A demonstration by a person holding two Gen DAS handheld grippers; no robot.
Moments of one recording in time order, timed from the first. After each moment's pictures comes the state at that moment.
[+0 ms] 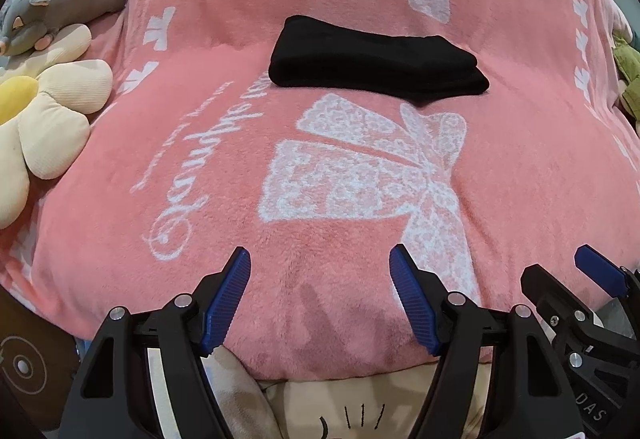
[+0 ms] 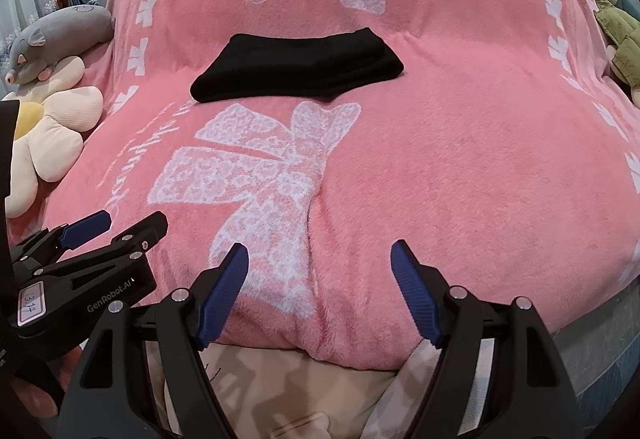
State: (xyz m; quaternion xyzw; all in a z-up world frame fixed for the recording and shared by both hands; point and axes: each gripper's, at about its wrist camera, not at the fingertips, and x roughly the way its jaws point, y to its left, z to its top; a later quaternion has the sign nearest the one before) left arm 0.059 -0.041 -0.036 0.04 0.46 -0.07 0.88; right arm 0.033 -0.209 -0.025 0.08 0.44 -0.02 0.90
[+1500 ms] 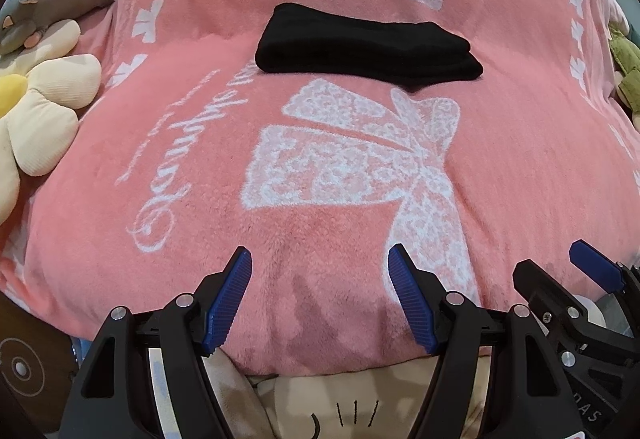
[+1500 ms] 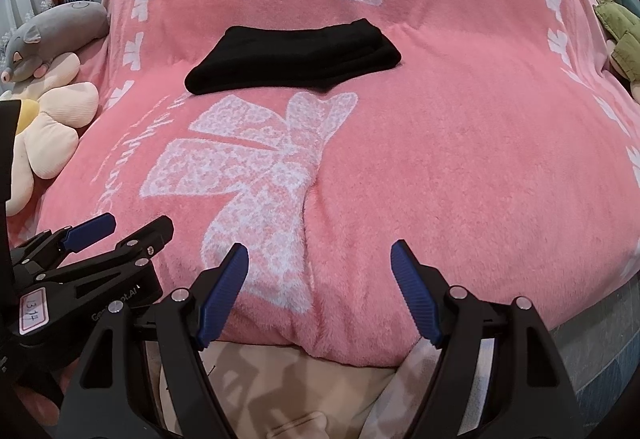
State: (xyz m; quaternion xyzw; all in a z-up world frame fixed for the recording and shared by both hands) left arm 0.060 -0.045 -0.047 0.04 0.48 -0.08 0.87; right arm 0.035 -0.211 -0.035 0.08 0.44 -0.03 0.89
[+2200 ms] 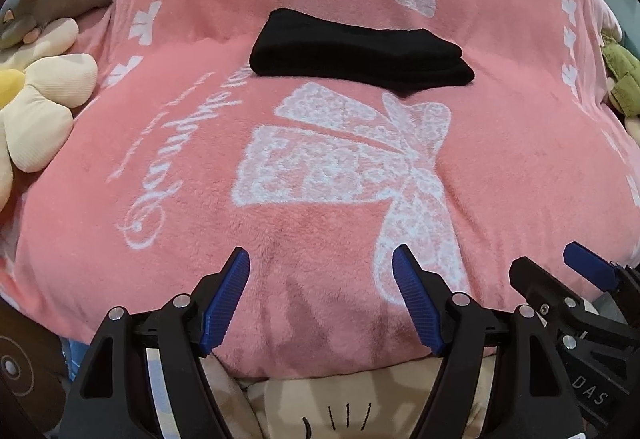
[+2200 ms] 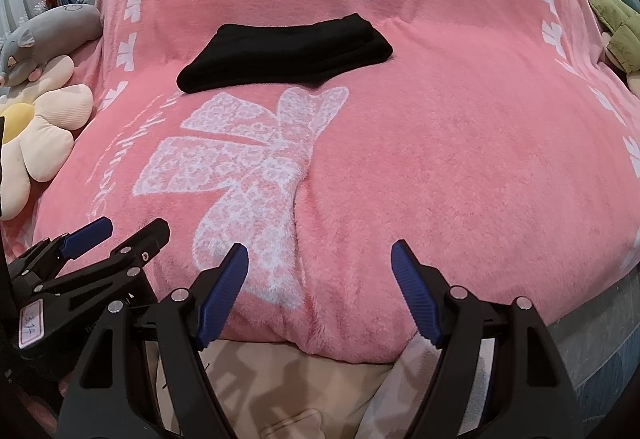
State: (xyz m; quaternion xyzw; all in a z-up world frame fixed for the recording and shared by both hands) left arm 0.052 -0.045 -0.048 0.04 0.46 -0.09 0.88; right arm 0.030 -0.215 -0.037 0.09 0.45 -0.04 0.89
